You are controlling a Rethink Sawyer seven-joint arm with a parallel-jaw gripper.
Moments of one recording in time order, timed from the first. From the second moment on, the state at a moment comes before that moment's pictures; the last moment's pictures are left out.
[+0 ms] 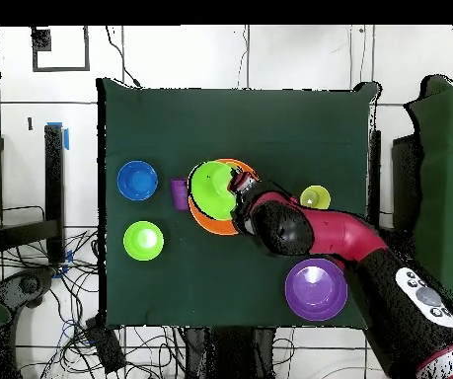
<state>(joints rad) -0.85 -0.66 0.62 1.92 -0.36 0.19 2.33</state>
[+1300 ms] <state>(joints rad) -0.89 -0.64 0.66 1.89 -0.36 0.23 2.33</state>
